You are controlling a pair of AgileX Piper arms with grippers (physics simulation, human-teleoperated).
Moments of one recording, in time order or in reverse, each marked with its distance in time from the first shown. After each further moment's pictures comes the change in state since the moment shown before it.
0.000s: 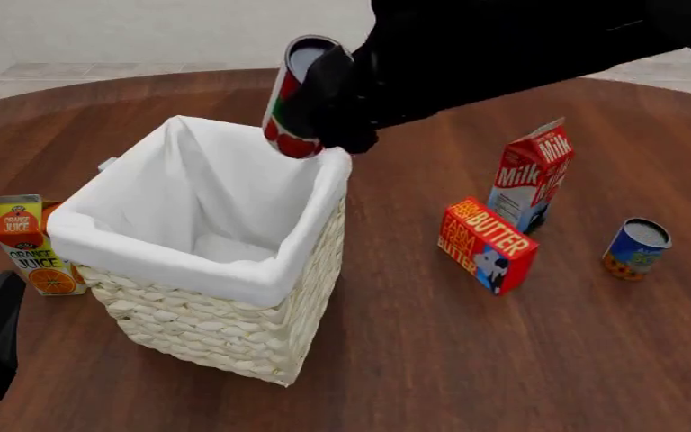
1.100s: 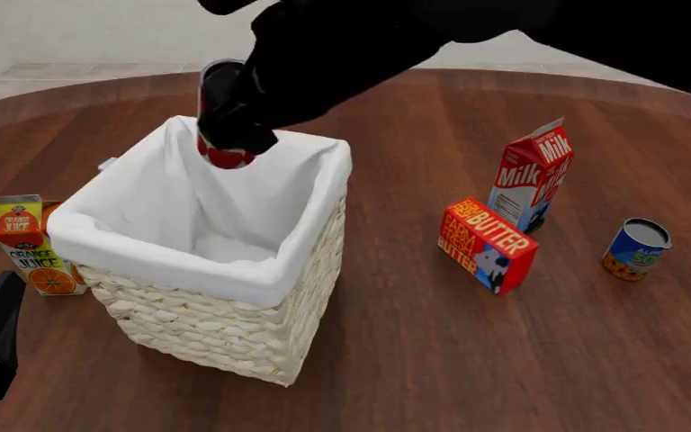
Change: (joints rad) left arm 0.000 0.000 0.000 0.000 0.000; right arm 0.041 0.283 -0.262 0.077 -0.008
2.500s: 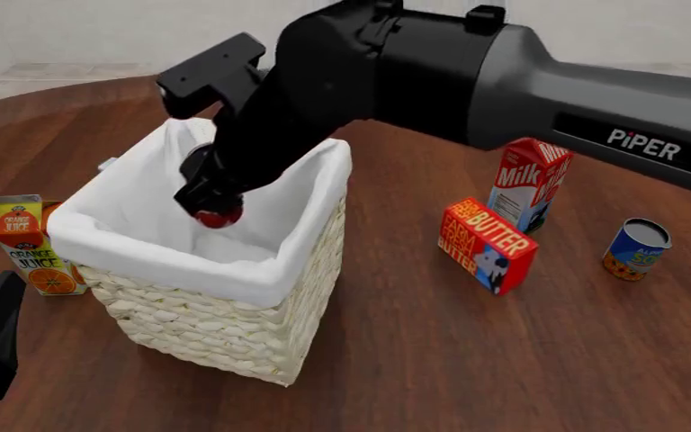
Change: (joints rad) left arm 0.000 0.000 0.000 0.000 0.000; right arm 0.003 0.246 -0.081 0.005 0.021
